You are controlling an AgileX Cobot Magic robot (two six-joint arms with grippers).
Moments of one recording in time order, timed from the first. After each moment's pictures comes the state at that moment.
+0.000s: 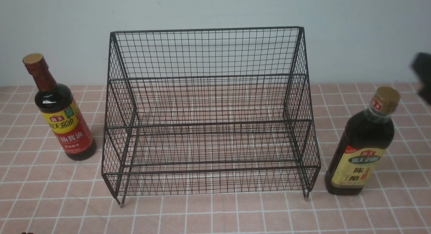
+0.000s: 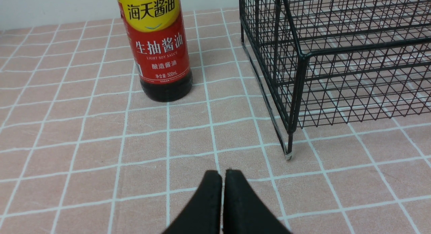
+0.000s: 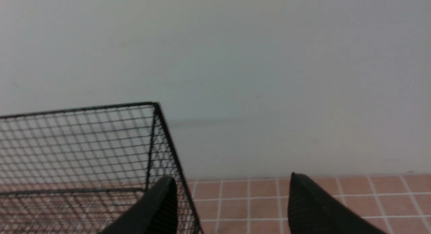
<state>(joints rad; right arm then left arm) 0.17 0.99 -0.64 -0.05 0.00 0.25 -0.09 -0.01 0.02 0.01 0.39 0.03</state>
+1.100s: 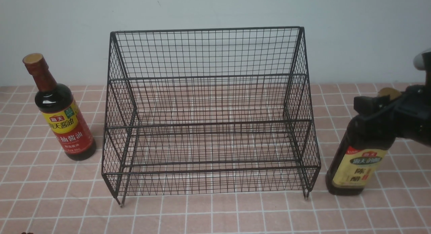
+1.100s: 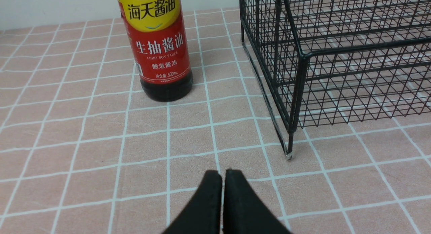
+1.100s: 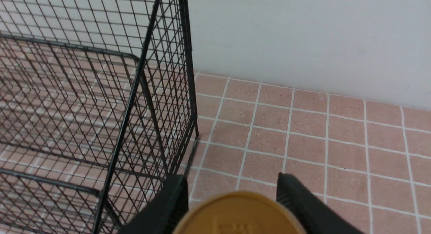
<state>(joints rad) 0.22 1.19 -0.68 -0.24 0.11 0.23 -0.09 -0.01 0.02 0.01 0.39 0.03</state>
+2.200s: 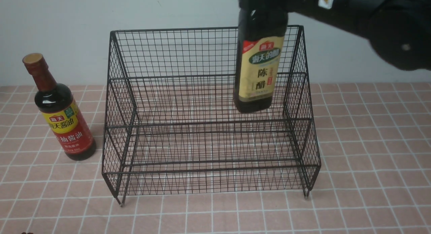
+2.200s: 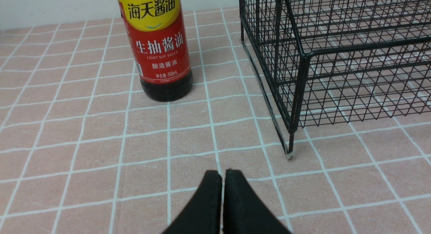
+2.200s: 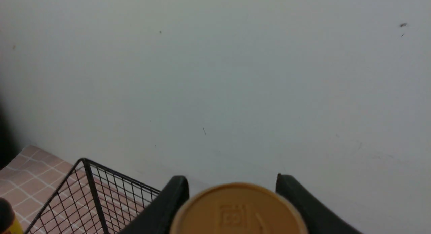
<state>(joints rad) 0.54 1.58 -1.39 -0.30 0.08 0.33 -0.09 -0.01 0.02 0.01 0.39 0.03</state>
